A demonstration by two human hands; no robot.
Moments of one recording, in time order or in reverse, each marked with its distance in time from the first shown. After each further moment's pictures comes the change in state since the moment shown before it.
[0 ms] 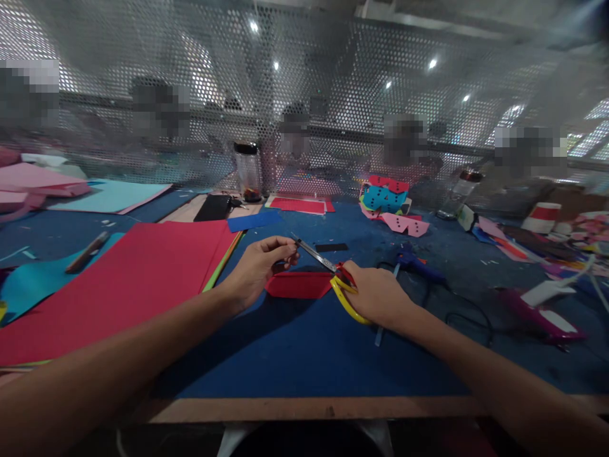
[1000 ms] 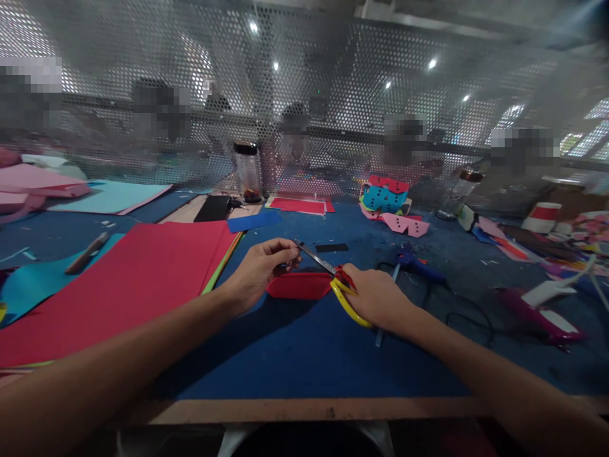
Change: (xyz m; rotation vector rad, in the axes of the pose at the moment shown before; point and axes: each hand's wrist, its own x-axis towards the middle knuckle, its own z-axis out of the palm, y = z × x) left_hand 0.000 -0.002 -0.001 0.028 -0.052 -0.013; right_hand -0.001 -0.001 -0.003 0.013 -0.062 -0.027
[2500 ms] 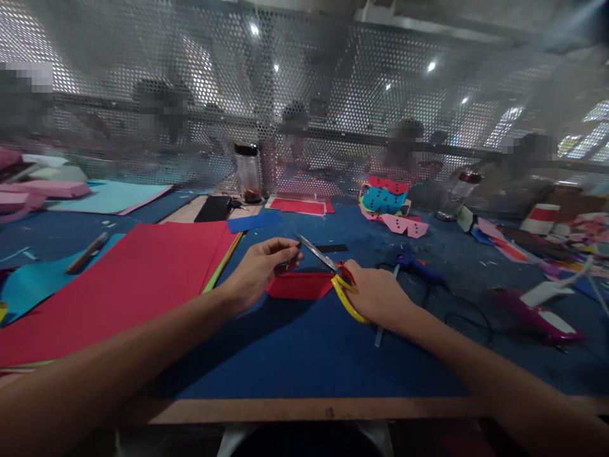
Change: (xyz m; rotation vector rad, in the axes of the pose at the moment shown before) left_hand 0.002 0.000 -0.001 -0.051 0.002 -0.017; right_hand 0.001 -0.004 -0.005 -0.017 0.007 0.085
